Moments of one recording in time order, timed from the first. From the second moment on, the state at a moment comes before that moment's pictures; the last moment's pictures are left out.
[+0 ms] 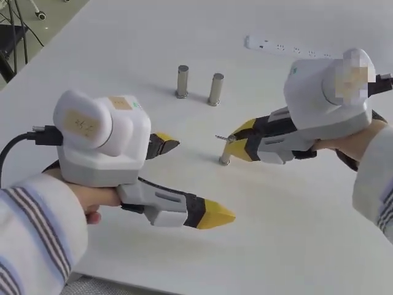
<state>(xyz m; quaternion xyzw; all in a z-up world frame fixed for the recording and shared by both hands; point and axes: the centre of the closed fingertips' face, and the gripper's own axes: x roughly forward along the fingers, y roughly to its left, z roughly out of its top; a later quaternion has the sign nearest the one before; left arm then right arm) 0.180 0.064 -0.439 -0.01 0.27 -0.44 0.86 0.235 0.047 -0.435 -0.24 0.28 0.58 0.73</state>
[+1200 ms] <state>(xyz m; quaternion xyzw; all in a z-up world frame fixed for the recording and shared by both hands) 0.187 0.097 -0.404 -0.06 0.23 -0.41 0.88 0.199 -0.050 -0.396 -0.08 0.26 0.43 0.86</state>
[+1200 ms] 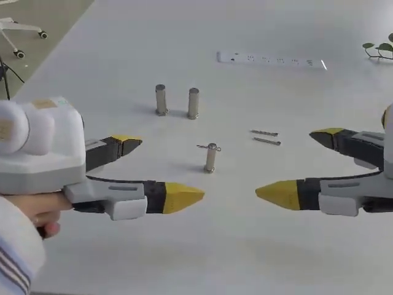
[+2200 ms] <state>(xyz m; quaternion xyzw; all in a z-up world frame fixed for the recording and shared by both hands) 0.268 0.139 -0.389 -0.01 0.21 -0.35 0.92 0.194 -0.063 -0.401 -0.05 0.27 0.38 0.88</state>
